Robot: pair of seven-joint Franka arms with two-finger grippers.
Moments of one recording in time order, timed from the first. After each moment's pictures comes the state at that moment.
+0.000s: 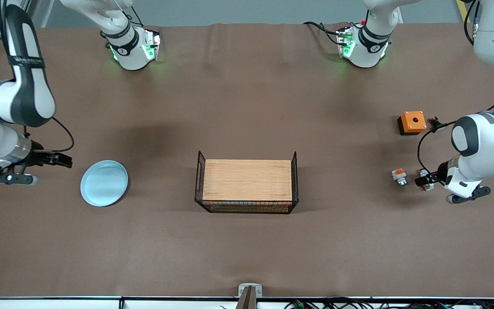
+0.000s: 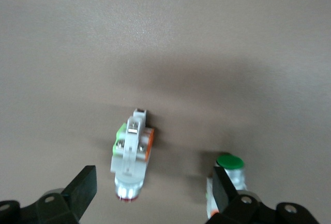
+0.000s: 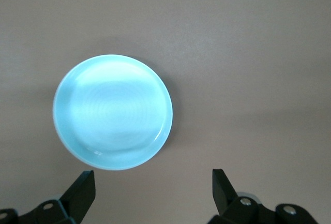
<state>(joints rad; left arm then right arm) 0.24 0.55 -0.06 -1.87 0.08 2.35 -0.12 -0.01 0.24 -0.15 -1.99 -0.03 2.21 -0.06</state>
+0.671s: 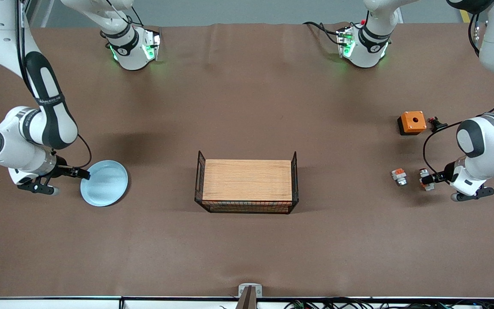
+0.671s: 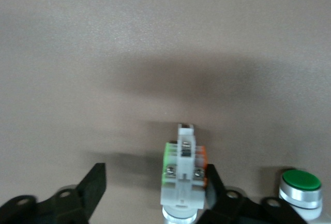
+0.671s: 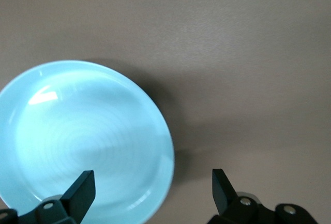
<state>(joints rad) 0.32 0.59 -0.06 -1.87 0.08 2.41 0.02 -0.05 0.47 -0.15 -1.99 0.16 2.41 -0.06</state>
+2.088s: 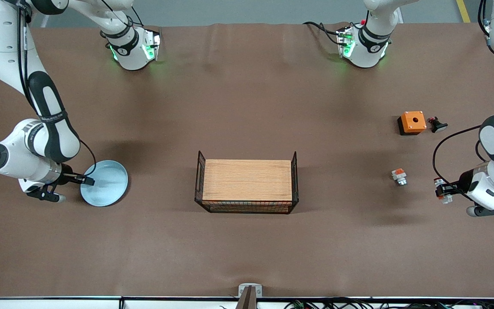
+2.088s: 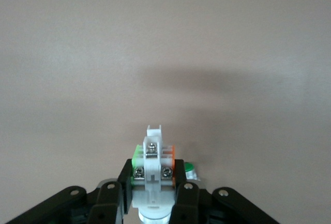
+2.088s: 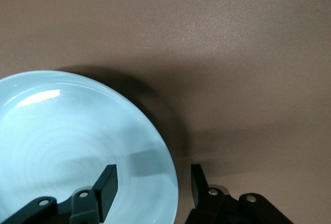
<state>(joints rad) 0.30 0.51 -0.19 -1.59 0.08 2.11 0.01 -0.06 0.58 -0.15 -1.92 0.21 2.40 -0.14</state>
